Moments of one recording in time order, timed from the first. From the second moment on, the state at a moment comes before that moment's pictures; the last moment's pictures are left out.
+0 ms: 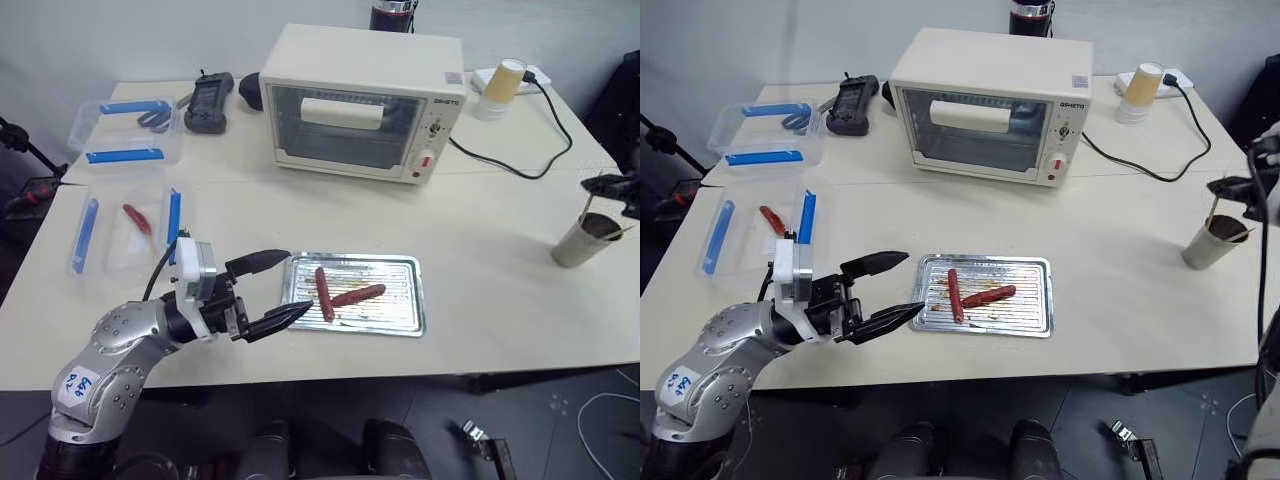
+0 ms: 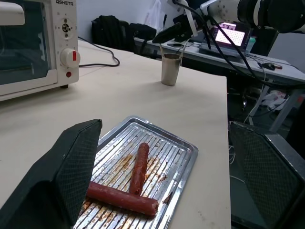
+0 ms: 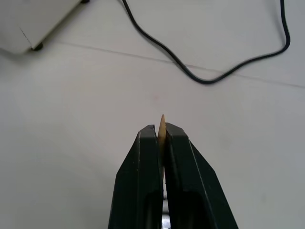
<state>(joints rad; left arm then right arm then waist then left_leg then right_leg) -0.11 0.57 0.14 -0.53 -0.76 0.48 -0.77 -1.31 -1.06 -0.13 1.32 -0.05 0.32 1.06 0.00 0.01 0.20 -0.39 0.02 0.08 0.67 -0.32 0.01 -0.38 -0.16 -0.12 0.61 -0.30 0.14</state>
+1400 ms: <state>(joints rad) -0.70 -0.07 -0.05 0.23 -0.39 -0.22 -0.70 -1.07 -0.33 -0.81 0.12 0.93 1.52 0.51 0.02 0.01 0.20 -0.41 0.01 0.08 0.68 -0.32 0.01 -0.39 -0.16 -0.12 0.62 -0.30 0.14</state>
